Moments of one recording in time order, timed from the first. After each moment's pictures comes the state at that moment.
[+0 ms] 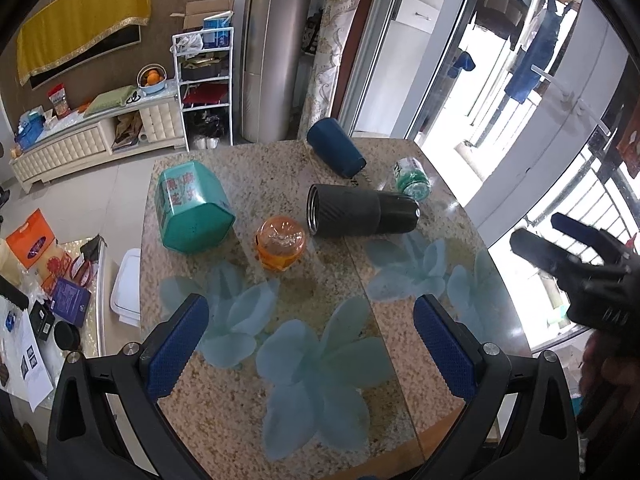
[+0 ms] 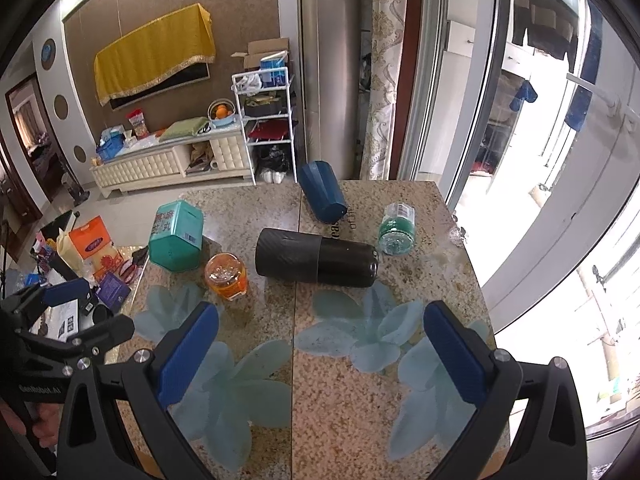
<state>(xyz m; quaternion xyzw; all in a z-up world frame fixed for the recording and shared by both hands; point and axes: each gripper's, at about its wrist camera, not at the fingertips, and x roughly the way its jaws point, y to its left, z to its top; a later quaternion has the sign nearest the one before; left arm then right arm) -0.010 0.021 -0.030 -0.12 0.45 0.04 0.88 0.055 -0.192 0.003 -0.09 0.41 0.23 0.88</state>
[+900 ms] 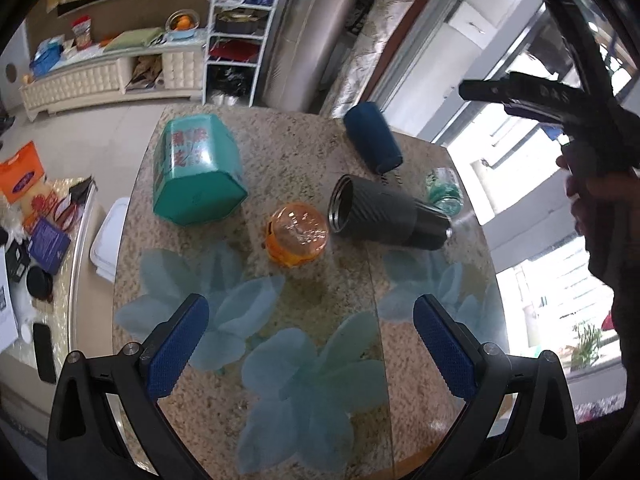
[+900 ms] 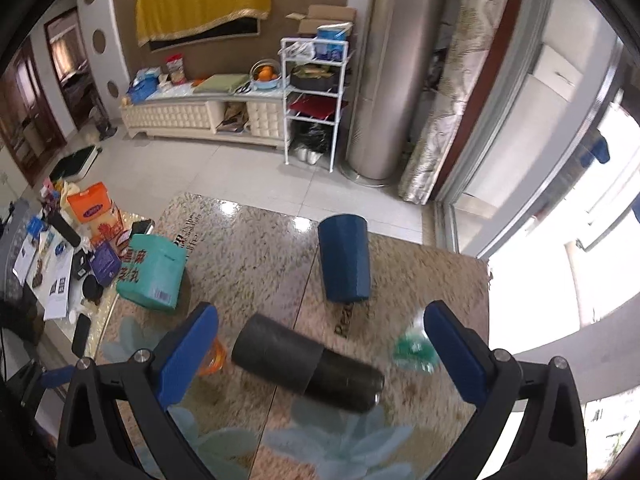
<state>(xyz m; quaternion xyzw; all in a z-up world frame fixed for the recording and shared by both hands) 0.029 0.060 -0.074 -0.22 0.48 0.08 0.84 0.206 -0.092 -0.018 -0.20 0.44 0.32 0.81</state>
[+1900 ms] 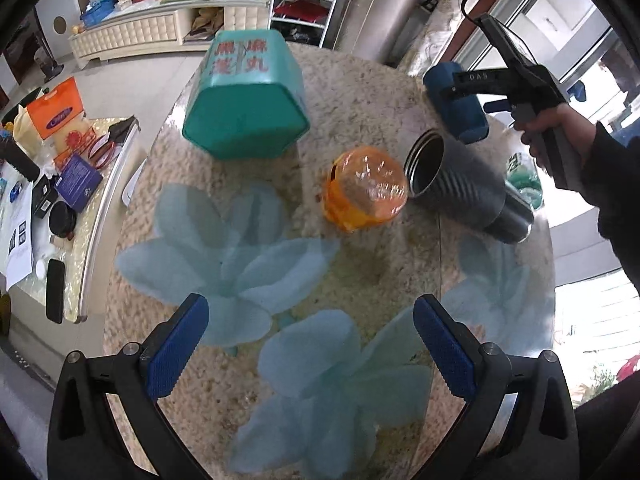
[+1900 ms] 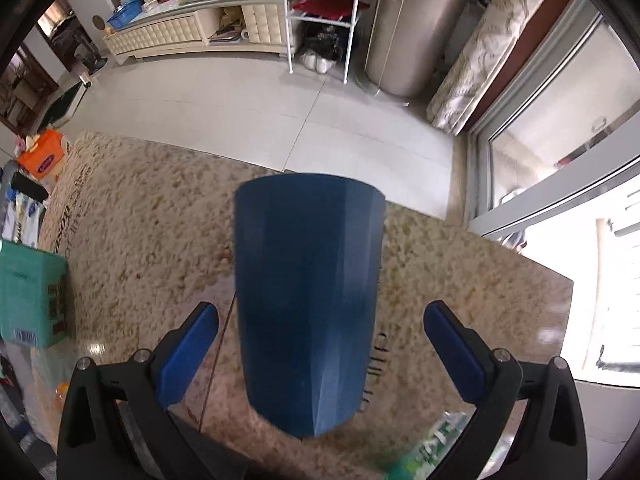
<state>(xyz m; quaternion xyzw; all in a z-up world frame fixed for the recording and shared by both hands) 0.041 0.060 -0.148 -0.25 0.54 0.18 0.79 0.349 -0.038 -0.162 -0.26 0.58 0.31 0.71</state>
